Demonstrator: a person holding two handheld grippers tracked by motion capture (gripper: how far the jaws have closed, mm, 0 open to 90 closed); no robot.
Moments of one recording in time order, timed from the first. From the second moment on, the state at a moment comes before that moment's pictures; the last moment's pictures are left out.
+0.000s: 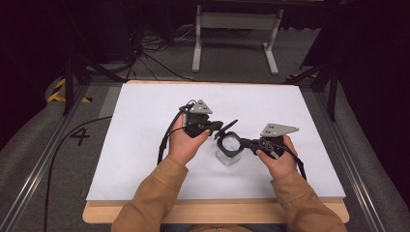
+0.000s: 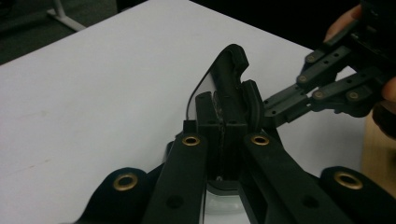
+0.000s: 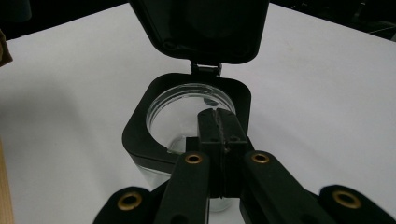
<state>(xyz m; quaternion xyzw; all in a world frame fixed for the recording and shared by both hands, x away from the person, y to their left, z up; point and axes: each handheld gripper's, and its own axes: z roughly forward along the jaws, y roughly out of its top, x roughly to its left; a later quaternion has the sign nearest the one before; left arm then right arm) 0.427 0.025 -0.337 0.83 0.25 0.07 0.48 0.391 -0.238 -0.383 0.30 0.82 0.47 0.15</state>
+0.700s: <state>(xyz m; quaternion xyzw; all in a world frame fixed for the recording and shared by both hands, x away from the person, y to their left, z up) 0.417 -0.004 -0.356 0.89 0.20 0.03 0.40 0.382 -0.289 -0.349 0.37 0.78 0.46 0.20</state>
